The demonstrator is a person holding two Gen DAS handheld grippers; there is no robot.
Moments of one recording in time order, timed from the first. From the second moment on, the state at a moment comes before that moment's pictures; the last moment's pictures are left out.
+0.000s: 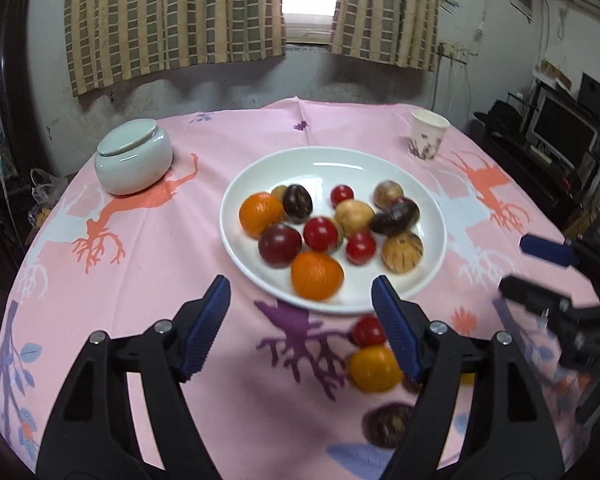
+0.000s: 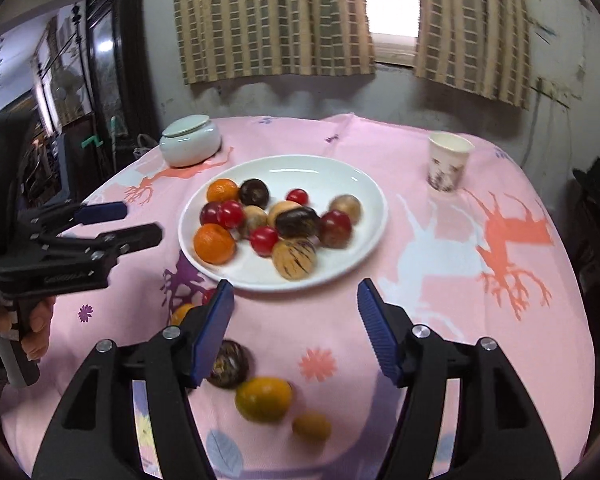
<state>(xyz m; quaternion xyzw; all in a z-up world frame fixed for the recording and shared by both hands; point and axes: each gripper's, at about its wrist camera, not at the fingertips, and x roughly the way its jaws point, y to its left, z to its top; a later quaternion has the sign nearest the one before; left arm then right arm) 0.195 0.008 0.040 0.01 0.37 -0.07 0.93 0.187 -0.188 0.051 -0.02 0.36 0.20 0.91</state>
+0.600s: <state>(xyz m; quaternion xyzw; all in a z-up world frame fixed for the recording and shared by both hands) 0.151 0.013 -0.019 -0.01 0.42 -0.07 0.91 0.130 -0.204 0.019 -0.04 0.34 0.18 0.92</state>
